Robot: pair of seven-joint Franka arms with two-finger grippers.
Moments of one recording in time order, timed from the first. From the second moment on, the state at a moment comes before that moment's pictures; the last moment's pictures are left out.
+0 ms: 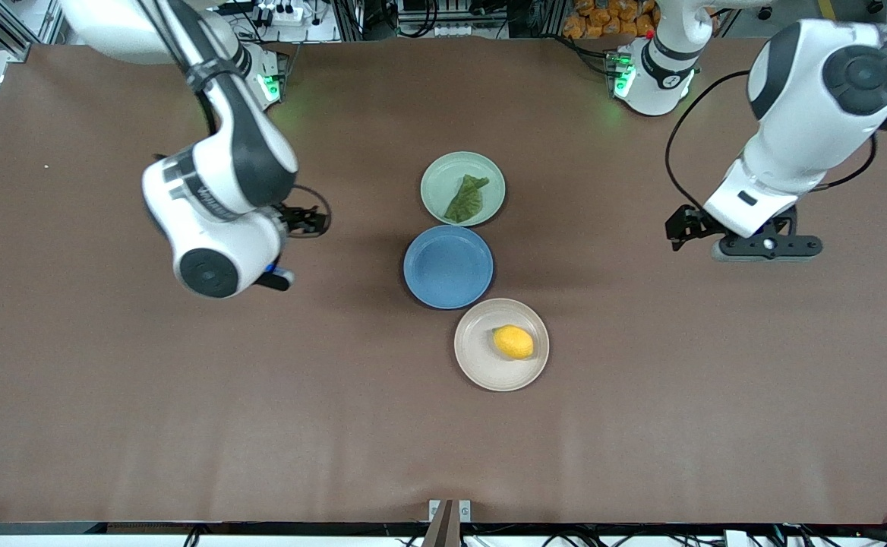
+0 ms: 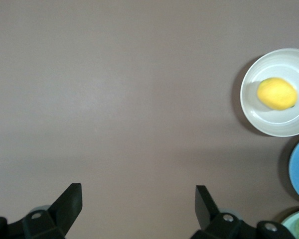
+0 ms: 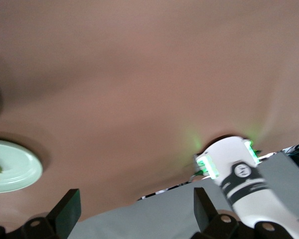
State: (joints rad) left arm -0.11 -0.01 -0.13 -1.88 0.06 1.95 -0.22; right arm 0.30 0.48 0.03 -1.46 0.17 1.24 0.61
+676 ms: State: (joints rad) left arm -0.11 -0.01 -0.13 -1.68 0.03 1.70 -0.21; right arm 0.15 0.40 0.03 -1.40 0.04 1.24 0.39
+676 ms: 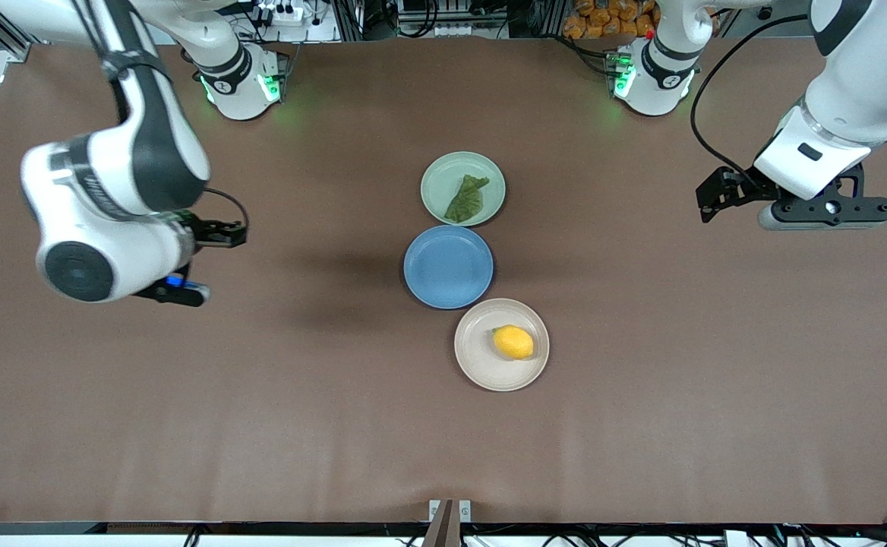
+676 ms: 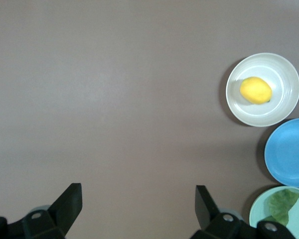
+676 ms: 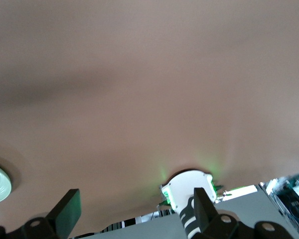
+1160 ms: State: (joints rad) left arm -0.11 -0.08 -0.12 -1.66 0.03 1.64 -0.17; right arm 0.07 0.35 0.03 -1.32 0.04 1.24 0.27
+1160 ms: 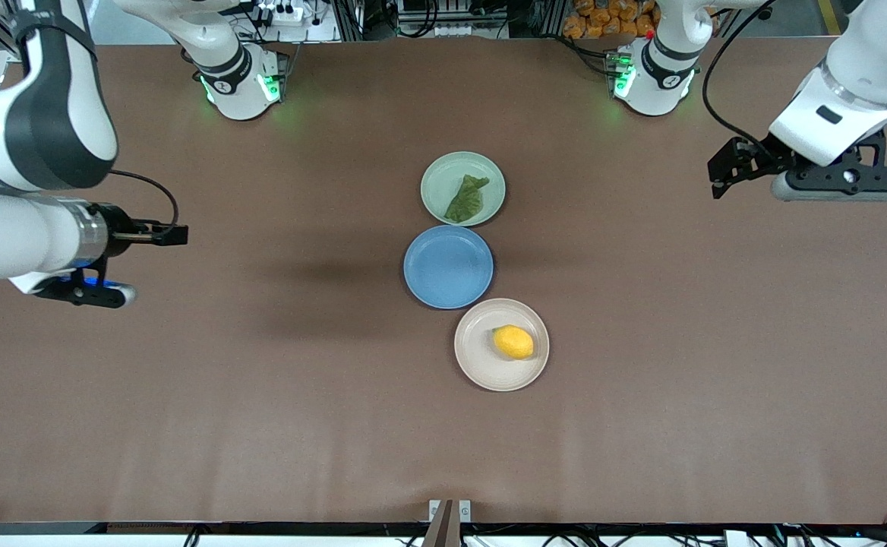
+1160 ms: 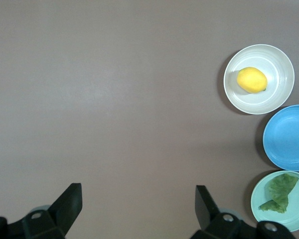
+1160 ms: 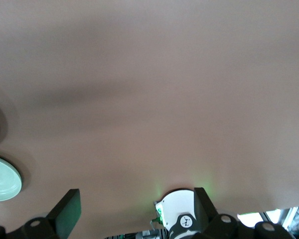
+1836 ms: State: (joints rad) left arm -0.11 -0.09 -0.10 -1.64 -0.03 1.62 -0.17; right arm 0.07 0.23 0.04 -1.26 0.03 1.19 0.20
